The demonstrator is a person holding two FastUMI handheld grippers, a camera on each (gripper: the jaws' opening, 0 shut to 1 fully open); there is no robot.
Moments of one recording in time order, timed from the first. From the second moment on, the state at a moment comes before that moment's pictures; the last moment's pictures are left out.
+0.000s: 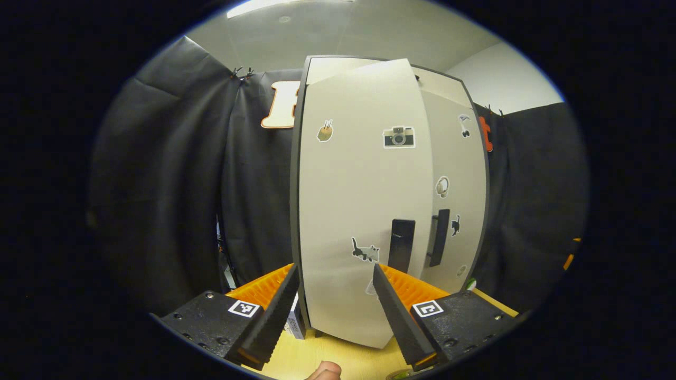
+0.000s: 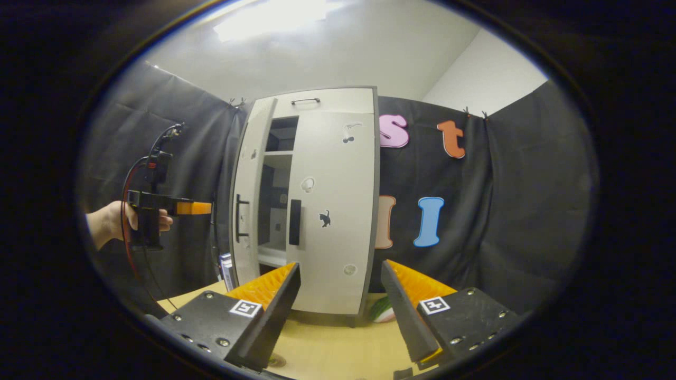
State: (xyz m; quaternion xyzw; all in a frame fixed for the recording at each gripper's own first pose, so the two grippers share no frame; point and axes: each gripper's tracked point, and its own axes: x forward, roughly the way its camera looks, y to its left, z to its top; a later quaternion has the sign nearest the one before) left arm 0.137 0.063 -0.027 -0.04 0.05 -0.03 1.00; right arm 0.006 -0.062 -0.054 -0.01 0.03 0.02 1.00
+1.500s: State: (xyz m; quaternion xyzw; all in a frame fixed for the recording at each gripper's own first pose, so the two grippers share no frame) left arm 0.067 0.045 -0.025 -0.06 0.04 -0.08 0.99; right arm 0.023 0.029 -0.037 -0.02 0.01 0.08 1.00
